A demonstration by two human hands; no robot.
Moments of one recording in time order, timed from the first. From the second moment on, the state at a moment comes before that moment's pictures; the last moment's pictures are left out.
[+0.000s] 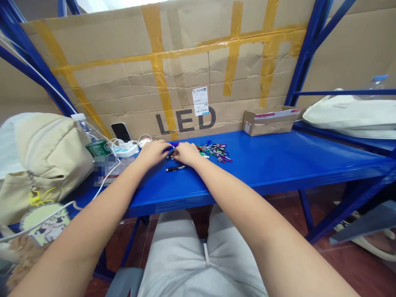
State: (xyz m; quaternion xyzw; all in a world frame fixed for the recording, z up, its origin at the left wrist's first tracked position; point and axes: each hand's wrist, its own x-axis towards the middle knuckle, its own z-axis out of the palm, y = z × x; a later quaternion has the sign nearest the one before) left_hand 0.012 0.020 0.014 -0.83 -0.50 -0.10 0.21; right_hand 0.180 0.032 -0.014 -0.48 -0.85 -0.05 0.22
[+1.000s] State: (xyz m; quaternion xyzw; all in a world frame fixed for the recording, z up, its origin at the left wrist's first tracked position) left_hand 0.010 0.030 0.005 -0.85 -0.41 -0.32 -0.04; right_hand 0.198 0.032 -0.017 -0.32 -0.81 0.01 0.48
